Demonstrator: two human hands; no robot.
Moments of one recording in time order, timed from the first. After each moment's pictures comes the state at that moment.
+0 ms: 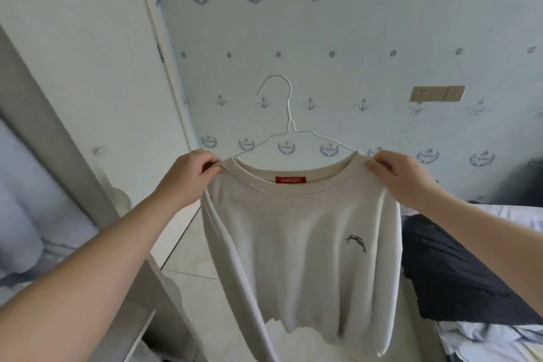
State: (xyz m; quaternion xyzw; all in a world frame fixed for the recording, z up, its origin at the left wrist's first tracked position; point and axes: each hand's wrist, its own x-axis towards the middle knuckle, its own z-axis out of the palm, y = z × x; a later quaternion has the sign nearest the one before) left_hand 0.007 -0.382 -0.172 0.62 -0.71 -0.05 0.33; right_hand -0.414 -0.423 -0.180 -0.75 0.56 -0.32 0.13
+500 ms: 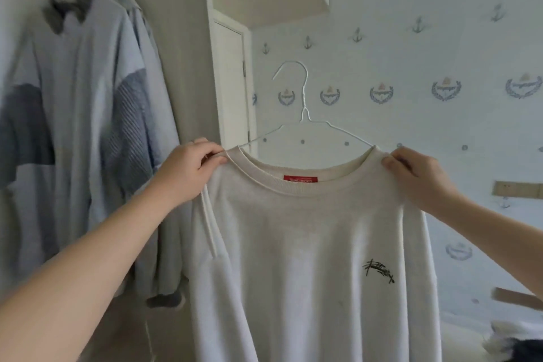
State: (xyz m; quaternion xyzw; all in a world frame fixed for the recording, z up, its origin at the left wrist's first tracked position) left_hand 0.139 -0.216 0.007 0.57 -0.69 0.20 0.40; right_hand -0.256 -0.367 -0.029 -0.76 0.41 -0.49 0.09
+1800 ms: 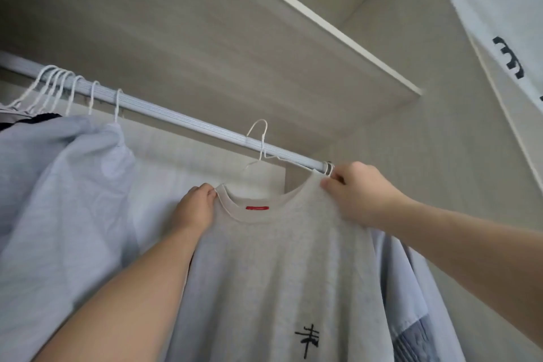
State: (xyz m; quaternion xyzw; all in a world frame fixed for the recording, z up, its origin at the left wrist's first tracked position) left_hand 0.580 -0.084 0.318 0.73 -0.25 0.46 0.43; right_hand 0.280 -0.245 0.340 -0.84 0.09 -0.53 -0.01
